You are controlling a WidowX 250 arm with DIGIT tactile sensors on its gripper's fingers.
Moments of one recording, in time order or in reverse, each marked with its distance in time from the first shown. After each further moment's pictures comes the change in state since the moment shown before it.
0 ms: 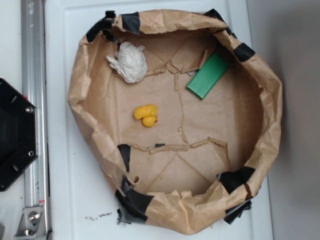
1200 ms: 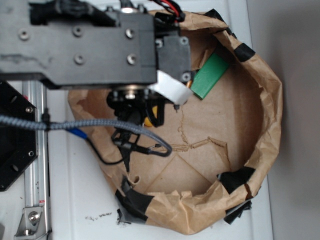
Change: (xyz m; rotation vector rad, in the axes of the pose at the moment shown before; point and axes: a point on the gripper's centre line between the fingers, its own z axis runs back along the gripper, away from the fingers) arm 0.106 0.049 -0.130 0.155 0.067 -0.406
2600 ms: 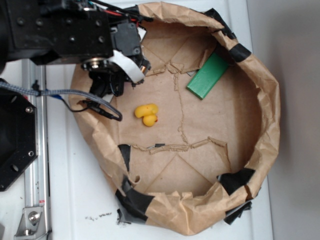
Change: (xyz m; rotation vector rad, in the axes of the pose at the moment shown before) arm -0.048 0.024 -0.083 0.051 0.003 -0.175
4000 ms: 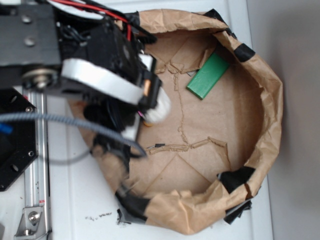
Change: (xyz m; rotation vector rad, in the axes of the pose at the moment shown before) arm 0.064 -0.037 0.110 -0.116 -0.351 0.289
